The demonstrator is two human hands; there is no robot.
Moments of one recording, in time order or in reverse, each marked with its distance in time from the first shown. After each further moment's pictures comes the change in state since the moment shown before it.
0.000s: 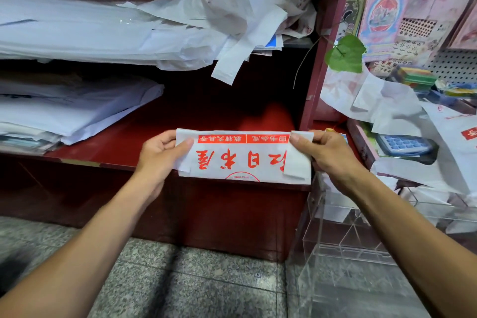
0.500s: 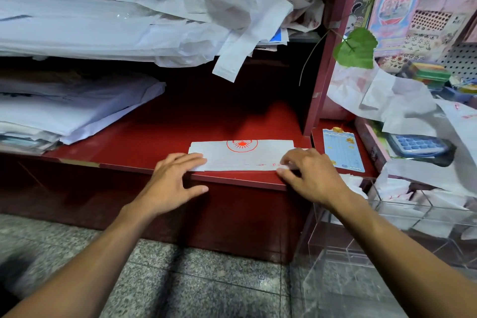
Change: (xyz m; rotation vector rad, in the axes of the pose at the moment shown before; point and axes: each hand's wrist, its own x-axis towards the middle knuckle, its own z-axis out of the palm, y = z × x) left_hand 0.006 -0.054 -0.023 1.080 -0.324 0.334; right_hand 0.011 0.040 0.019 -1.156 -0.075 -0.315
